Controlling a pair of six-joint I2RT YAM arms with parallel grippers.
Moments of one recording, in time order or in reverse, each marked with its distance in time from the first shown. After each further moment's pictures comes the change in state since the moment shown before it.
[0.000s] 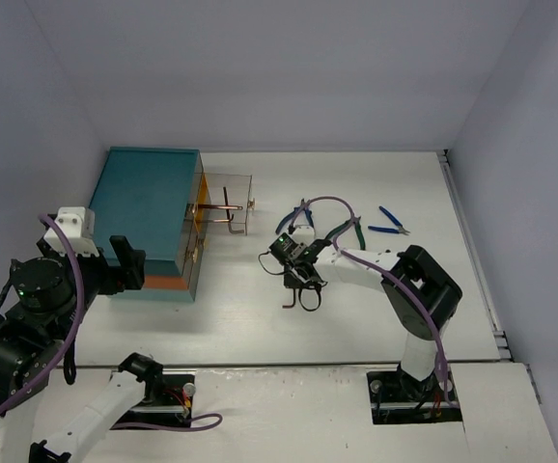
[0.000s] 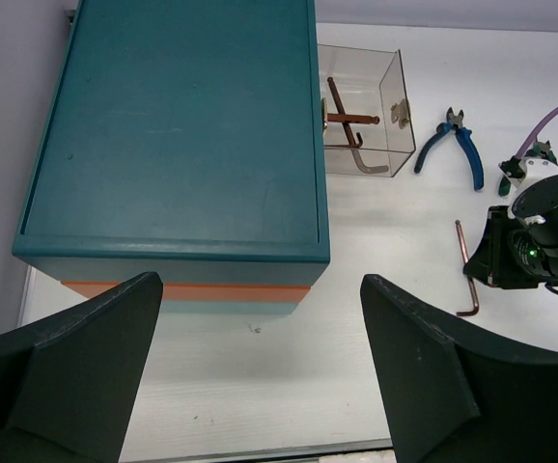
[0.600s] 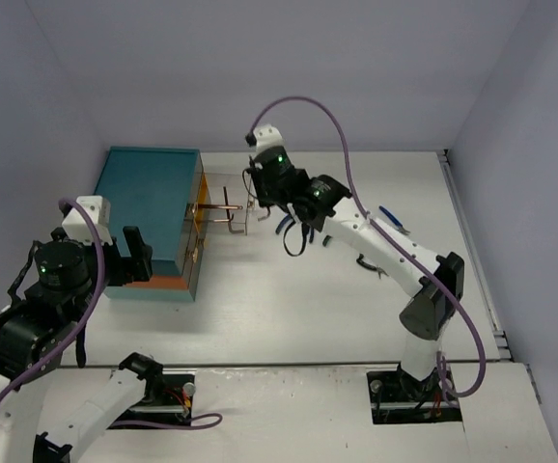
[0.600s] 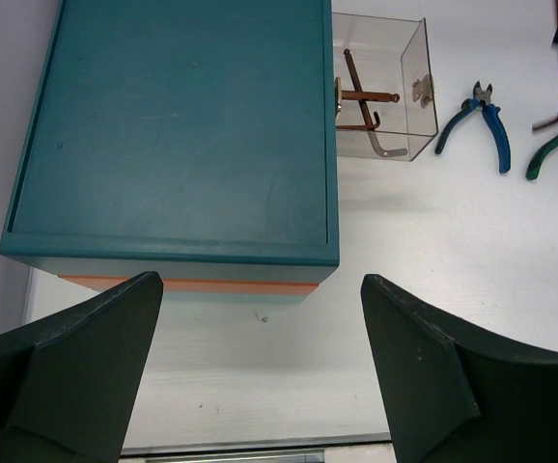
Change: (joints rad) left arm 0.000 0.077 -0.015 -0.004 -0.019 -0.008; right arm -0.001 0.019 0.799 -0.128 0.052 -0.639
